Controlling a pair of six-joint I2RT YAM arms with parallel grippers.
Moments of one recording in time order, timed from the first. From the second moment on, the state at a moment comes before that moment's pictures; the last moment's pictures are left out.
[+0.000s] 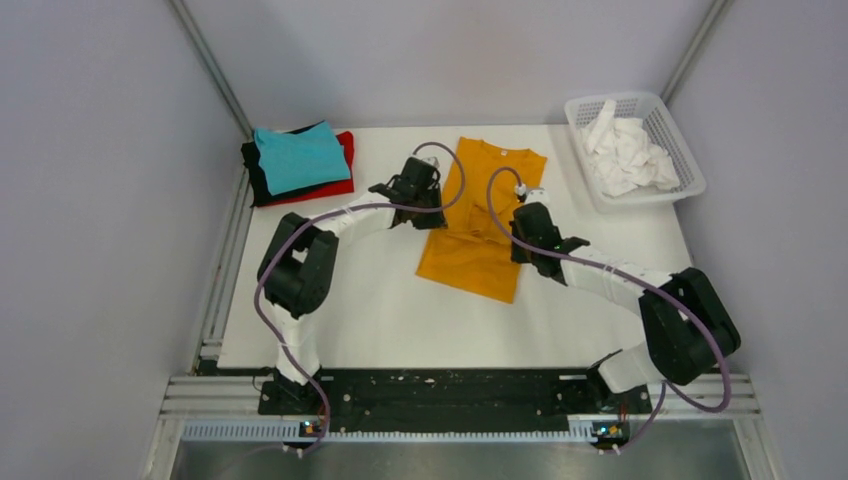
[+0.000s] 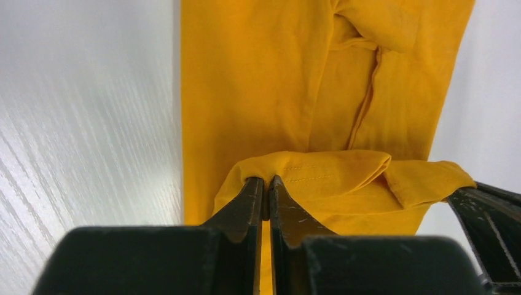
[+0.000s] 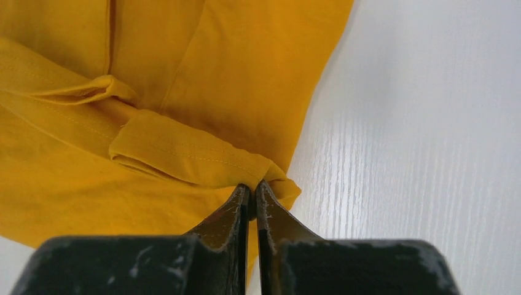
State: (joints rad) left arm -0.56 1.94 1.38 -0.28 0.12 -0.57; right arm 0.53 1.41 0.74 -0.12 0.28 0.38
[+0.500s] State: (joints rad) left arm -0.48 1.73 1.27 -0.33 0.08 -0.55; right arm 0.47 1.33 0.82 -0.11 0.23 0.34
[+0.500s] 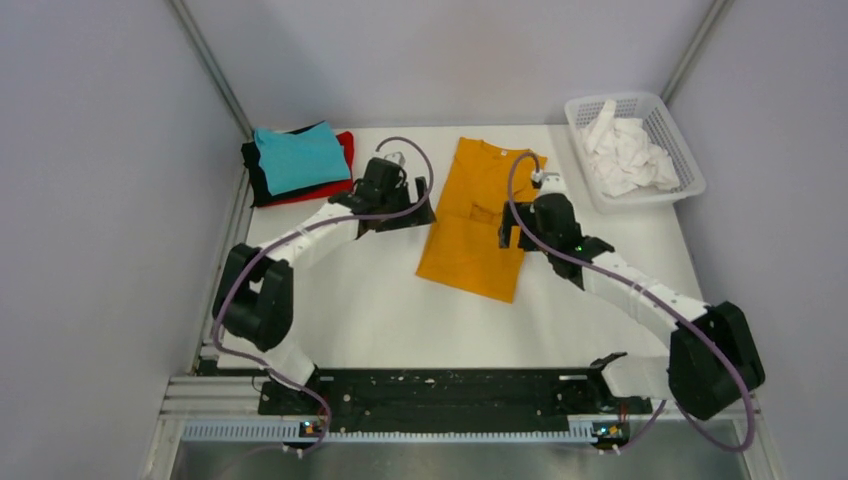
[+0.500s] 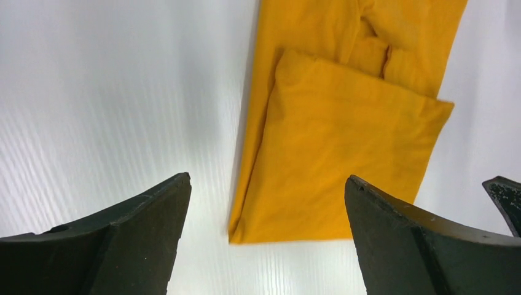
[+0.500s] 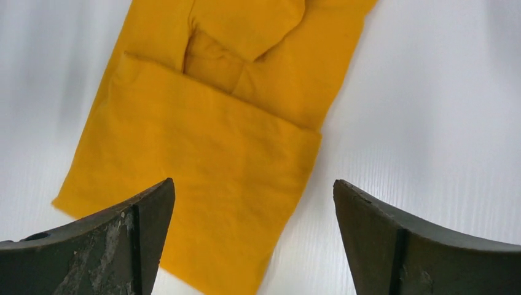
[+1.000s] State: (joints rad) left arm -0.48 1.58 0.85 -0.22 0.14 -0.65; right arm 0.47 0.78 0.28 -0.03 -0.03 0.56
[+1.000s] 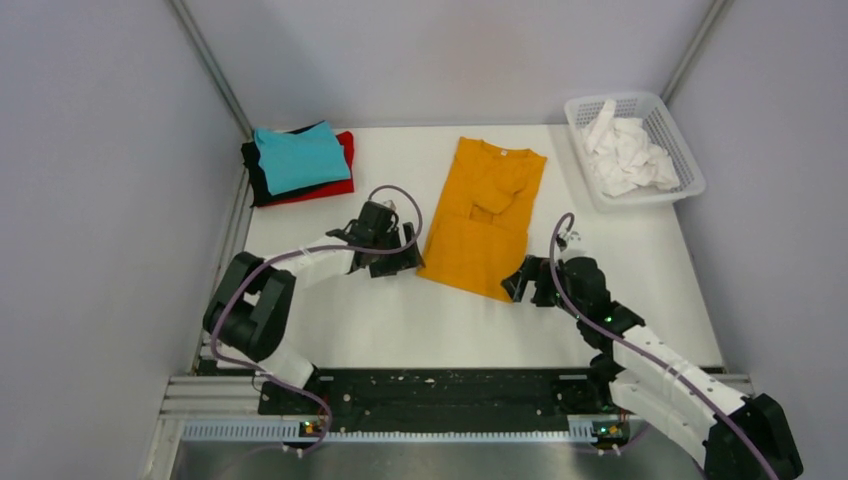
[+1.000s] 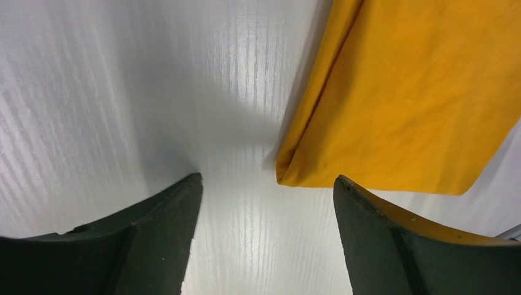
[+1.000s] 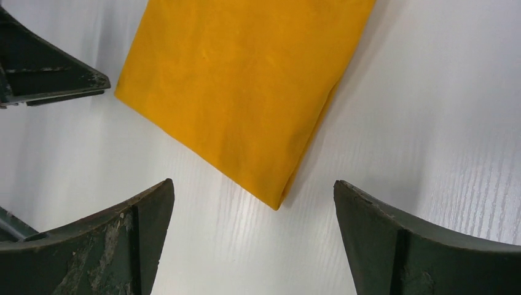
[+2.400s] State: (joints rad) left arm -0.61 1.62 0.80 -0.11 0.10 -0.76; right arm 0.47 0.85 0.28 -0.10 -0.03 0.55
